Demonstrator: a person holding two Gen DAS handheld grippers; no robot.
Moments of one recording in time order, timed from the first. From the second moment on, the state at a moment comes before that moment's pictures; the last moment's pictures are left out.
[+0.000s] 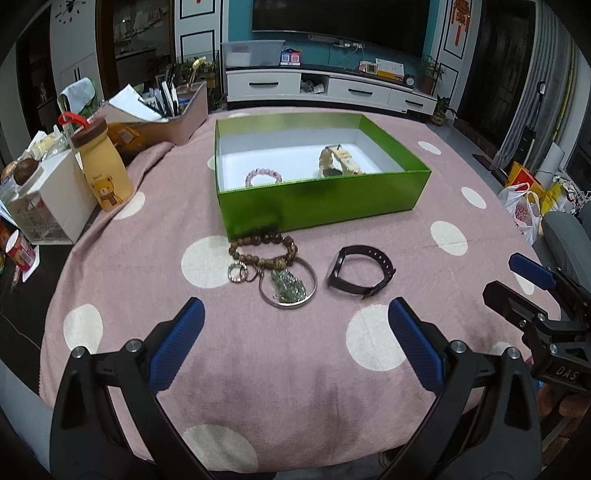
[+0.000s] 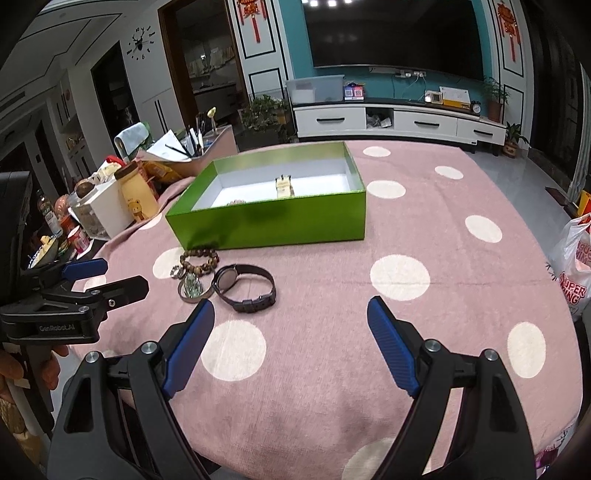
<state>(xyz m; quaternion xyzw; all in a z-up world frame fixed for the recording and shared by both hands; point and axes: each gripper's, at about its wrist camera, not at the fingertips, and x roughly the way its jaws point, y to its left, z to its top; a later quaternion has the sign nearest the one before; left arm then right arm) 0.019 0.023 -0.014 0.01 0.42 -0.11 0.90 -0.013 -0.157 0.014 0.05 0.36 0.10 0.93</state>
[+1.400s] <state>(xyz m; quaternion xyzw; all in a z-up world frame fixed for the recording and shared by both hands) 0.078 0.025 -0.067 -0.03 0.45 -0.13 0.88 0.067 -0.127 -0.039 0.09 0.42 0.16 0.89</state>
